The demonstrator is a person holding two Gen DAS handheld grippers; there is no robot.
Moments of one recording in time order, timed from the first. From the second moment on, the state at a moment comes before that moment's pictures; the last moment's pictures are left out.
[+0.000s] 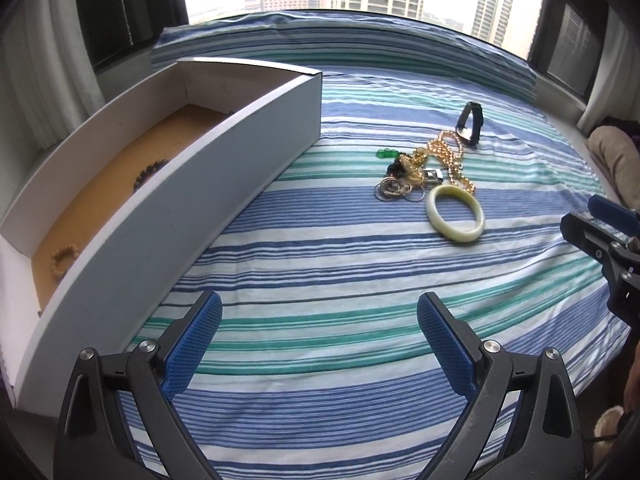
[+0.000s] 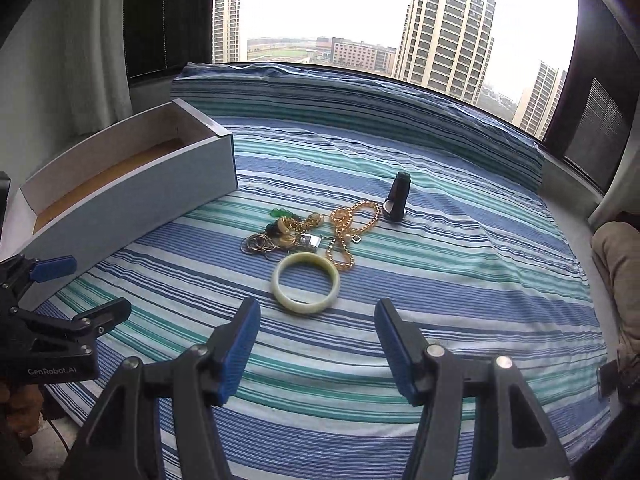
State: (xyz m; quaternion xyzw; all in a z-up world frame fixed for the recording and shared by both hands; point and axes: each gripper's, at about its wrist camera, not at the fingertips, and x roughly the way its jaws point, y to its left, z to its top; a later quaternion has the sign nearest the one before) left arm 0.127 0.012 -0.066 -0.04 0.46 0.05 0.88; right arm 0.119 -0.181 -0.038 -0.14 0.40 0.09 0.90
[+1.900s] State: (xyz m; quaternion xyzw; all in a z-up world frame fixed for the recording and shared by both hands) left arm 0.240 -0.057 -0.149 -0.06 0.55 -0.05 0.83; right arm 0.187 -0.292 -0.074 0.02 0.45 0.11 0.89
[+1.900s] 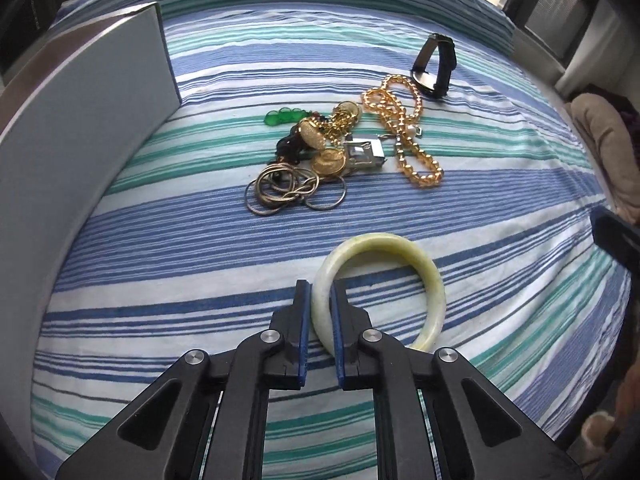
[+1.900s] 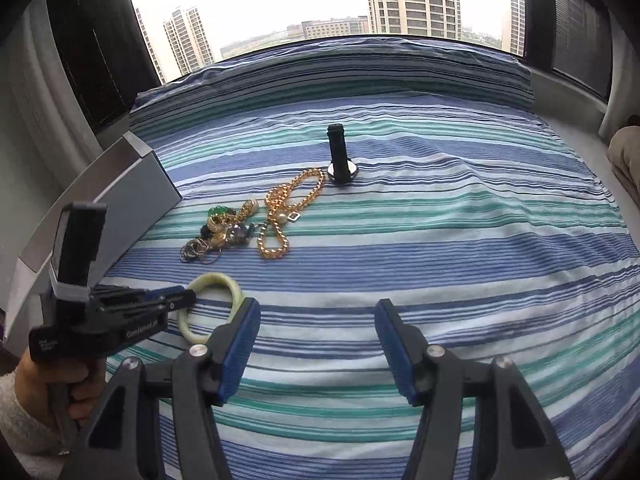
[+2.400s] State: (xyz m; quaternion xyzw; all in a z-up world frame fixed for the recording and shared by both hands) left arm 0.191 -0.002 -0.147 -0.09 0.55 -0.02 0.83; right arm 0.378 -0.214 -0.158 0.07 0.57 0.14 0.81
